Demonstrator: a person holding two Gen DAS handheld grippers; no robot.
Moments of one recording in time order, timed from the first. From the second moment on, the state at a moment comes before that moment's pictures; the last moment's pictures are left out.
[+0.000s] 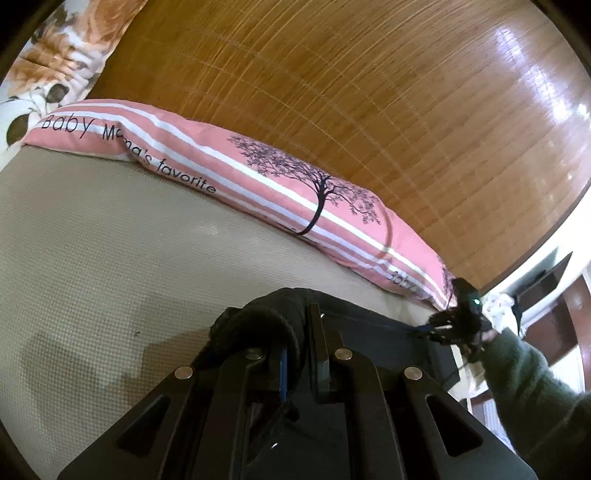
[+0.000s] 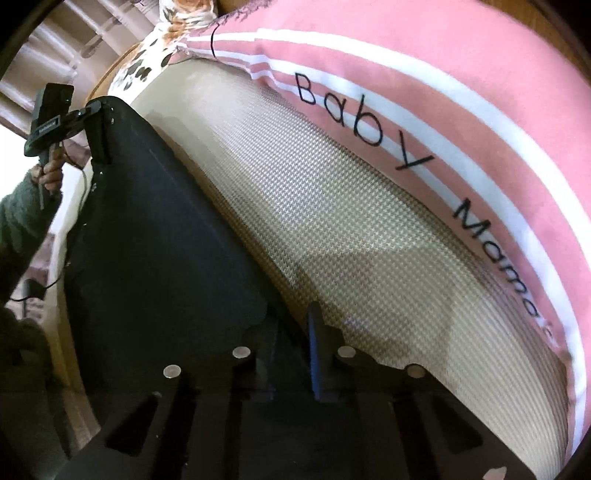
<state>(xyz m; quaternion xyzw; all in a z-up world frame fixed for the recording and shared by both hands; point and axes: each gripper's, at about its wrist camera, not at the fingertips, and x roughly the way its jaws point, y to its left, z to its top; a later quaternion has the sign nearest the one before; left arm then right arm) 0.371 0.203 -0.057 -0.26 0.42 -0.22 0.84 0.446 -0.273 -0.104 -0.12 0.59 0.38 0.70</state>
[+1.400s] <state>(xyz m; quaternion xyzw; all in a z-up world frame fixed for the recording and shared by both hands) 0.113 0.184 -0.086 -0.07 0.53 -0.21 0.82 0.117 -0.271 -0.106 -0.04 0.59 0.18 0.79</state>
